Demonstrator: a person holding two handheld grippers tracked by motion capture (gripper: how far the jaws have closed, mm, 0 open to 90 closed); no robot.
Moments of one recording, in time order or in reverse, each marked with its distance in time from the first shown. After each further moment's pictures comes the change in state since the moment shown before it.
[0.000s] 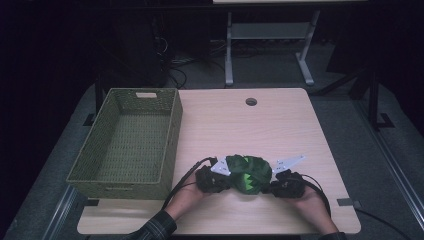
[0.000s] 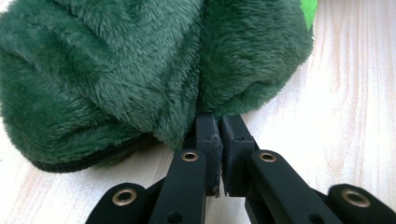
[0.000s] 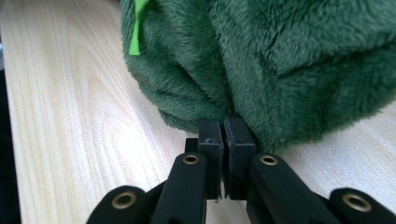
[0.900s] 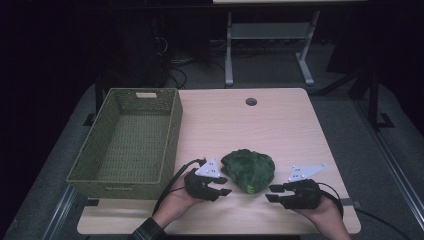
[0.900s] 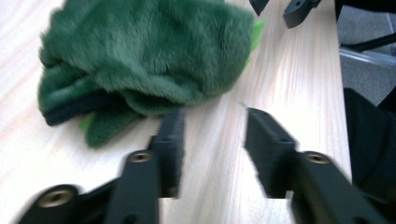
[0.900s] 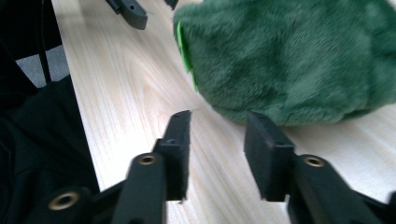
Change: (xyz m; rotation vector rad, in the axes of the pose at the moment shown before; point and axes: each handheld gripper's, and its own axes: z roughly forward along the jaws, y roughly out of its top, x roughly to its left) left arm -0.021 0.004 -0.049 -0.131 -0.002 -0.012; right arm 0.027 -0.011 -0.048 -0.130 -0.008 -0.030
